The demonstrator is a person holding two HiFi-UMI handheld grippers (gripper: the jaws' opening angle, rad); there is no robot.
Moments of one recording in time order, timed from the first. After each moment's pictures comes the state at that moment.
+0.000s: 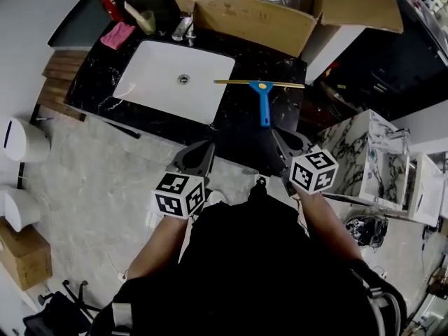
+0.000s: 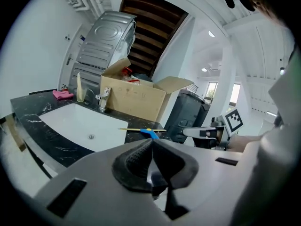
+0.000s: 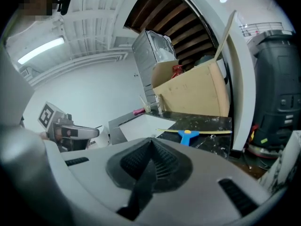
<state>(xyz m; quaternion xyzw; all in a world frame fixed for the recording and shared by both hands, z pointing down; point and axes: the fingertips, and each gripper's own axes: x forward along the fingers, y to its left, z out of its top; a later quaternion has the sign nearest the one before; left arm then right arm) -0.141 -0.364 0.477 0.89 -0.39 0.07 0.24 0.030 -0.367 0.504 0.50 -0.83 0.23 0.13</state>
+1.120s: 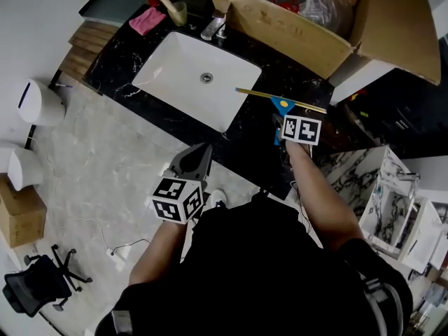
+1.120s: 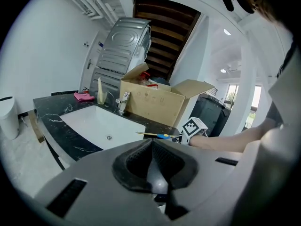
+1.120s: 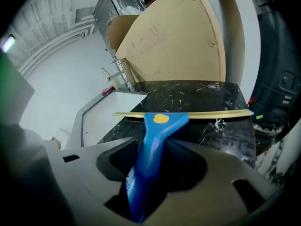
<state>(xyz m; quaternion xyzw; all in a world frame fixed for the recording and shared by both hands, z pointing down) -0.172 -0.391 0.472 0.83 -0.49 0.07 0.26 0.061 -0.523 0.635 0.53 -0.72 0.38 0.24</state>
